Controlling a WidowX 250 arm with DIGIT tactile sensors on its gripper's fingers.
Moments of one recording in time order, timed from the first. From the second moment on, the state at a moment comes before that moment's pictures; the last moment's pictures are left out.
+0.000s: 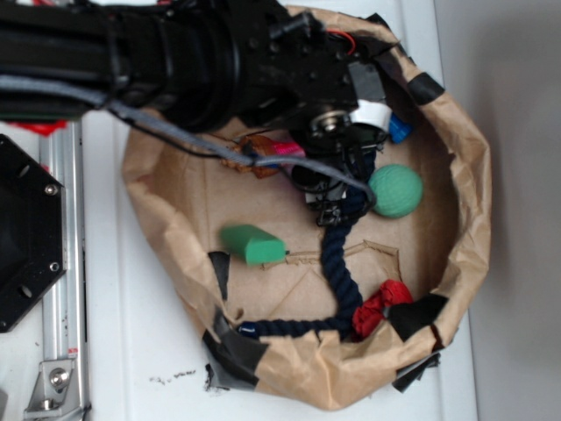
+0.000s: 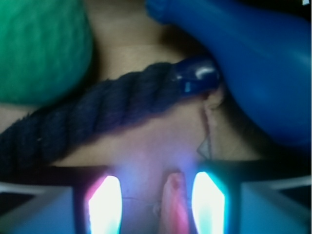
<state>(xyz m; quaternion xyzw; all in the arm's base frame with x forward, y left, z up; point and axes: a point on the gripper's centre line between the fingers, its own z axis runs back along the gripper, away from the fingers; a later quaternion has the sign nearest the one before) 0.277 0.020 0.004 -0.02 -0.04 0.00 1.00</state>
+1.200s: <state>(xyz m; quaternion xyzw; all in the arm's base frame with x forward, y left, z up) 0.259 -0.028 0.171 -0.04 -0.05 0.00 1.00</state>
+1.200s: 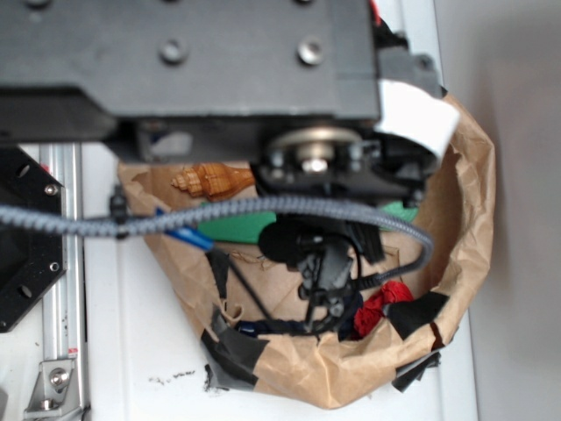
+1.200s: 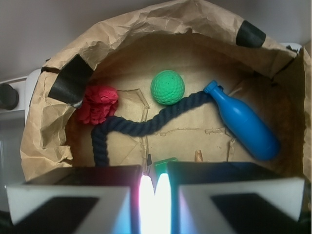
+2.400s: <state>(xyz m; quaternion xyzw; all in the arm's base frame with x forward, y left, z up) 0.221 0.050 0.083 0.02 -0.02 -0.07 1.00</state>
